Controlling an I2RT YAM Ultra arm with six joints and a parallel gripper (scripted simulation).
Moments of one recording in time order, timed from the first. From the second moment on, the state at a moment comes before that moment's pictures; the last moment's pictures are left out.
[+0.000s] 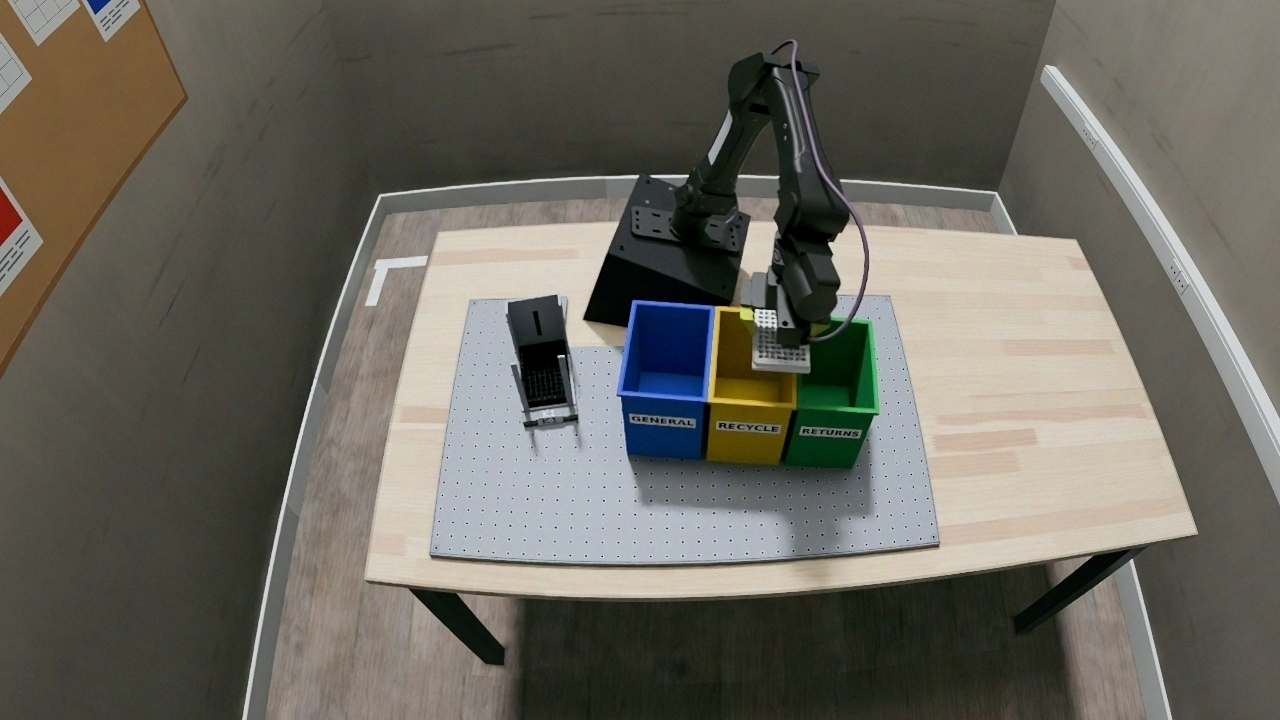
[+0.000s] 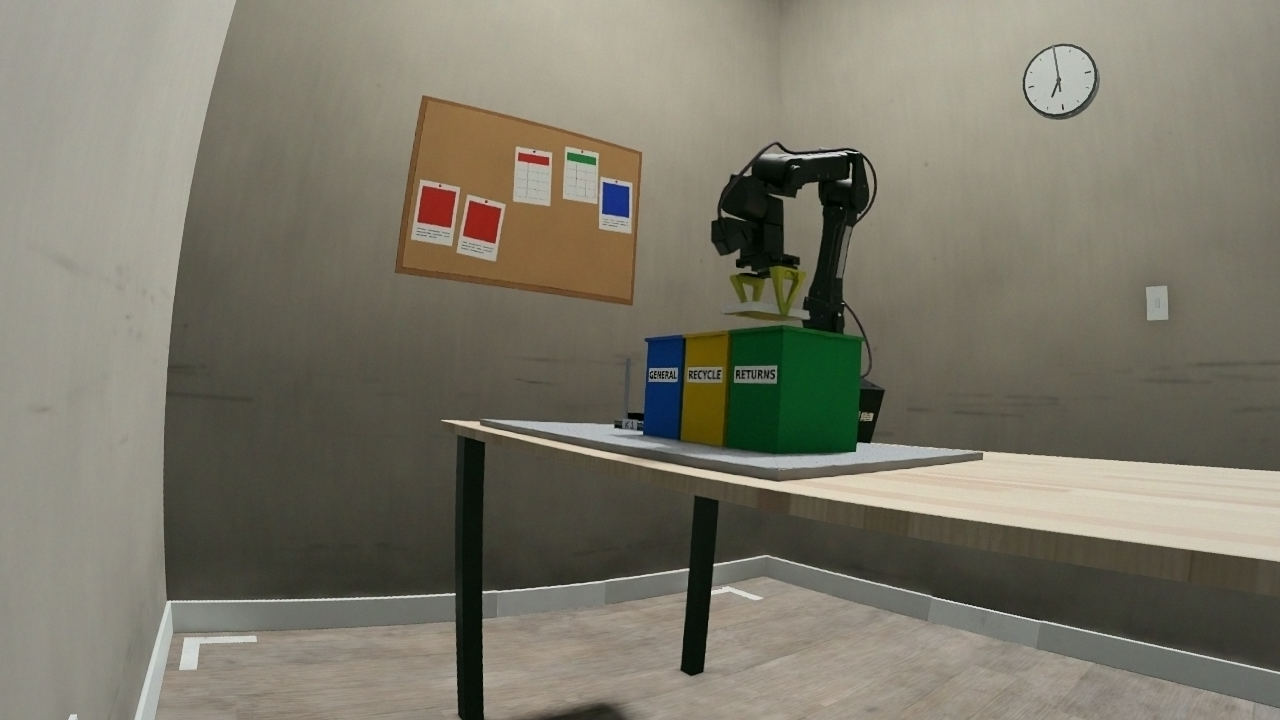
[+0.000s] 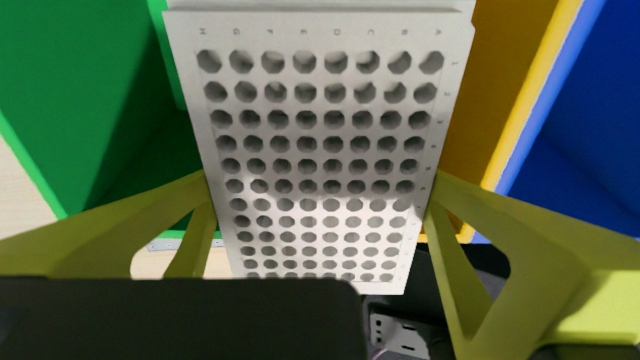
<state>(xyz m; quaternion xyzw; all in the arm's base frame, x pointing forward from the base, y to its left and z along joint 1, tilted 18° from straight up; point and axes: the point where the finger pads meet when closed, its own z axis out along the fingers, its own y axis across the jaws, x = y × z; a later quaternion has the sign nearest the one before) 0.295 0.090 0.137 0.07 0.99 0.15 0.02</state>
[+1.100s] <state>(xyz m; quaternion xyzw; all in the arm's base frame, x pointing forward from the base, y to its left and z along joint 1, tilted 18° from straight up) 0.319 0.179 0.165 0.07 0.99 0.15 0.03</state>
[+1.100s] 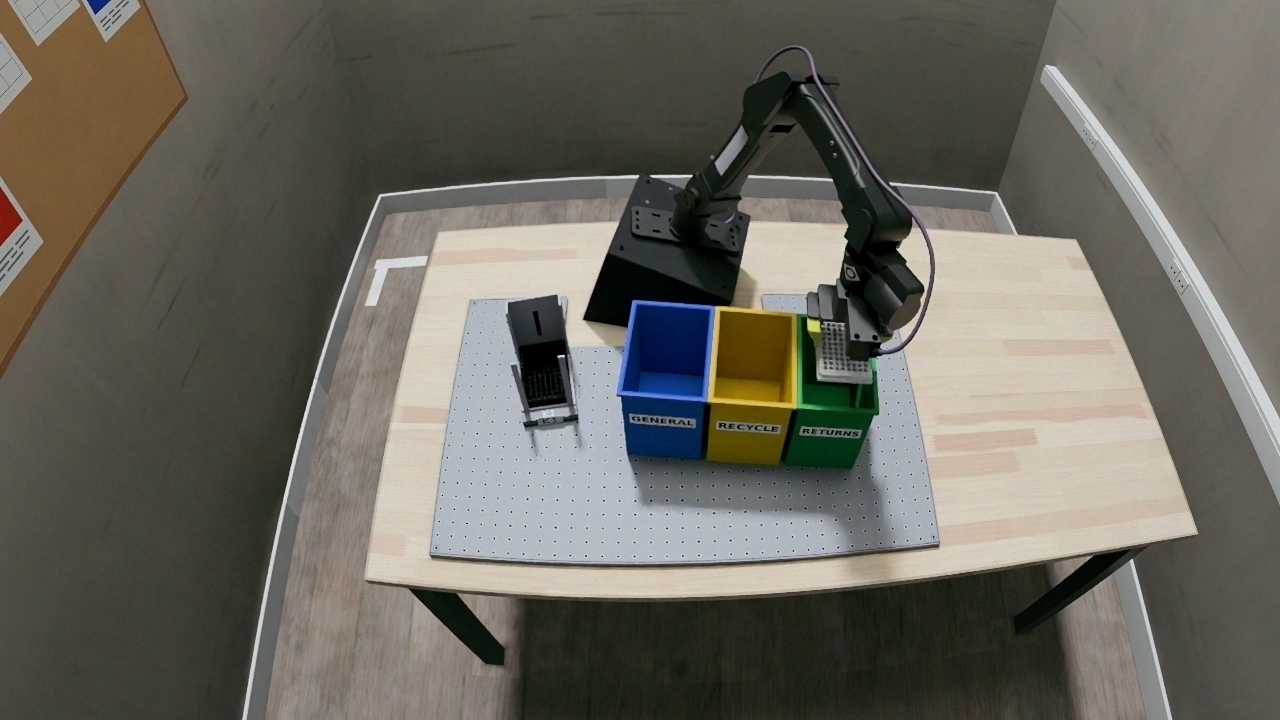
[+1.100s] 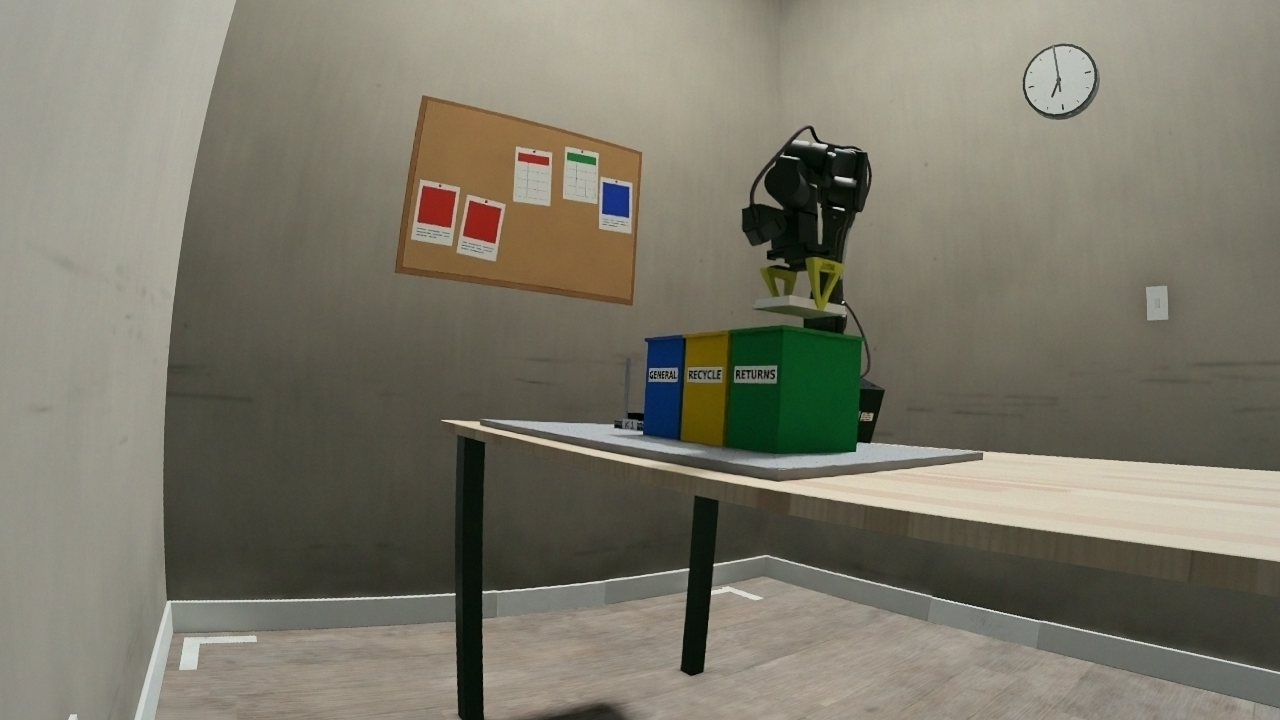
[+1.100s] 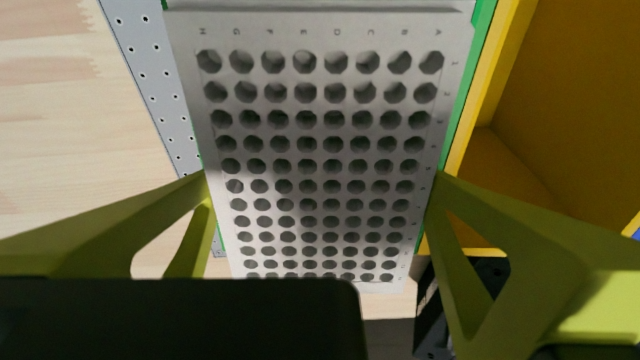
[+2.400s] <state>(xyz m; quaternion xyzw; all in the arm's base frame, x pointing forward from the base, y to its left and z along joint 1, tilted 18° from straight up) 0.317 0.177 0.165 0.07 0.99 0.15 0.02</state>
